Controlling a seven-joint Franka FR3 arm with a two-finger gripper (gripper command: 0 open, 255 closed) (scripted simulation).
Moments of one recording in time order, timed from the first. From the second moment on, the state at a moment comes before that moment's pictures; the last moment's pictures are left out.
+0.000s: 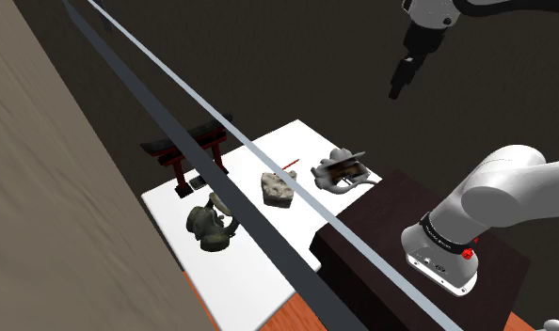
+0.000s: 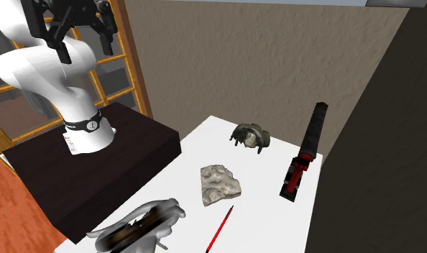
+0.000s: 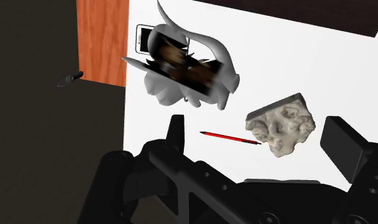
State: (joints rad) arm 0.01 -0.79 0.02 -2.44 -0.08 1.64 -0.17
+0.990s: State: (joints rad) arm 0.09 -0.59 0.26 -2.54 0.05 1.96 0.12
